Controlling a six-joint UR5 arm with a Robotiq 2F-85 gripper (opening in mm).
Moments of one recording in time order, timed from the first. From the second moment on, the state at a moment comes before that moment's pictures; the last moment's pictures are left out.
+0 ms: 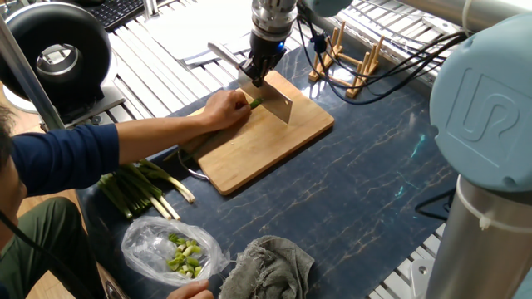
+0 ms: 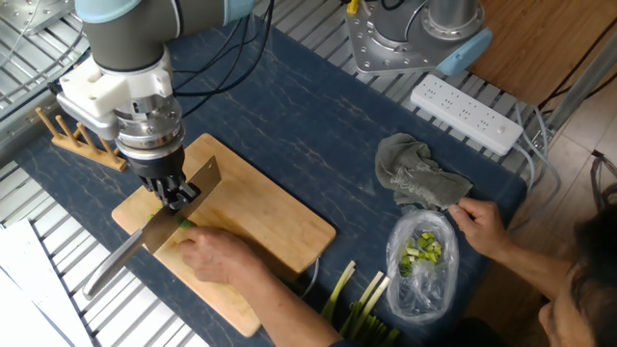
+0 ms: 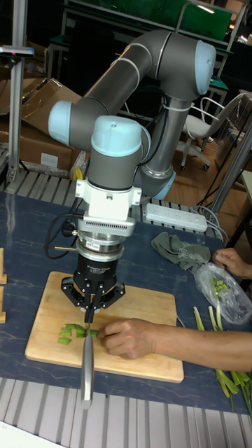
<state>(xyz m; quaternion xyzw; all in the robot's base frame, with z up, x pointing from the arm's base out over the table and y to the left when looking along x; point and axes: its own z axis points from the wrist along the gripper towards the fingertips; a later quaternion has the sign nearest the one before) 0.658 -0.037 0.068 -0.02 0.99 0.03 0.10</state>
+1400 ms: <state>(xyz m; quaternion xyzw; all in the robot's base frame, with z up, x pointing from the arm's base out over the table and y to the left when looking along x) 0.641 -0.050 0.064 -0.04 0.99 0.04 0.08</state>
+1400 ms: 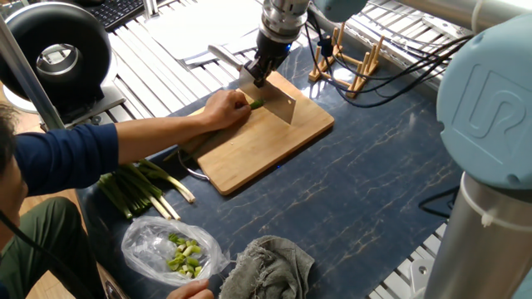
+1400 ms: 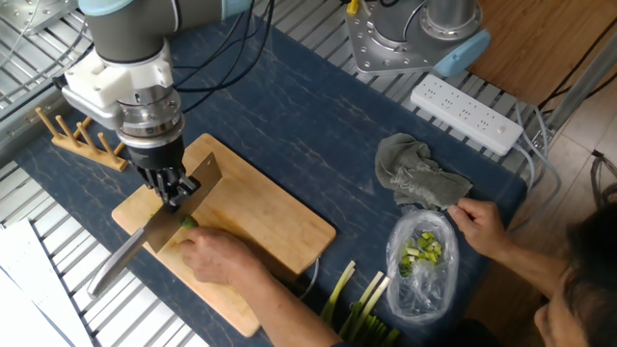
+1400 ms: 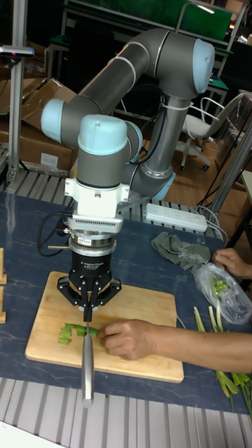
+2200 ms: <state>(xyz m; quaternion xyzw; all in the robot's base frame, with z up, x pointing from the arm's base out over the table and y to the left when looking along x) 0.634 -0.051 0.120 -0.04 1.00 0.00 0.05</state>
